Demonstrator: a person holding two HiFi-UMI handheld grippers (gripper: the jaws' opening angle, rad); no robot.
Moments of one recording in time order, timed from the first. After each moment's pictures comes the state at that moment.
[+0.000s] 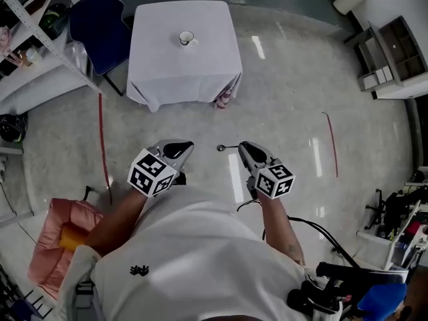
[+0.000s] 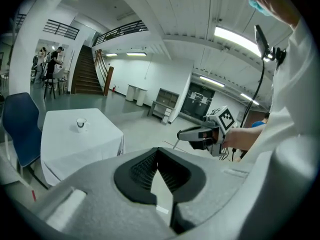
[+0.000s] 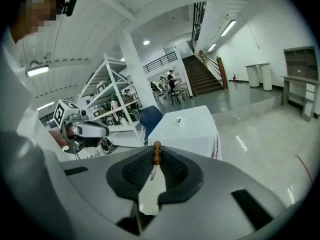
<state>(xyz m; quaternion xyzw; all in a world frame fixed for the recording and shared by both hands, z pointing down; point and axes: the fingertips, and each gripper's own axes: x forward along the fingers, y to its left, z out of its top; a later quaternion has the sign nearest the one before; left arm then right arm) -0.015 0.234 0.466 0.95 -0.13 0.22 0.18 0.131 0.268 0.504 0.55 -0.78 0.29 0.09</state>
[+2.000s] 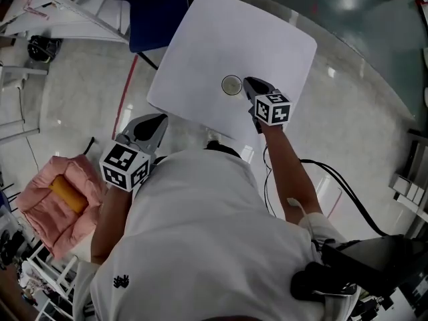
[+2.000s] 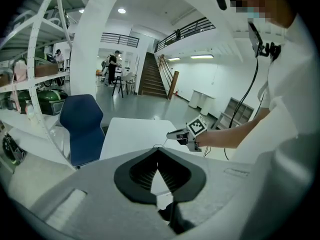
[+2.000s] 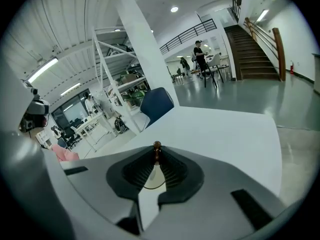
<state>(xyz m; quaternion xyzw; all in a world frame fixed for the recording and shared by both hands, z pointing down) -0.037 -0.229 0.474 0.82 -0.46 0.23 0.25 0.147 -0.394 0.651 0.34 -0.87 0.29 0.21</state>
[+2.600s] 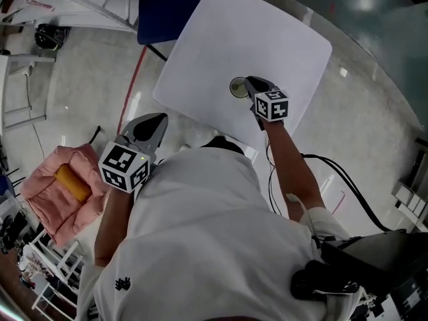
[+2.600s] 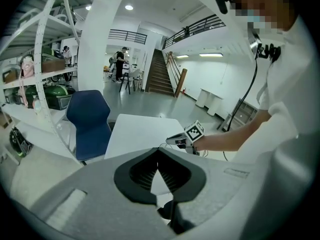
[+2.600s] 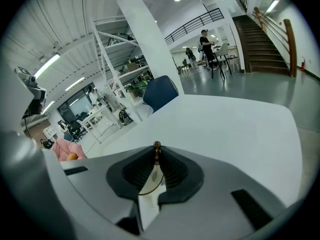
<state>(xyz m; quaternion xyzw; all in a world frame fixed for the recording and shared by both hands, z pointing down) -0.051 -0.247 0.481 0.79 -0.49 0.24 0.28 0.121 -0.410 0.707 0.29 -0.87 0.30 0.25</state>
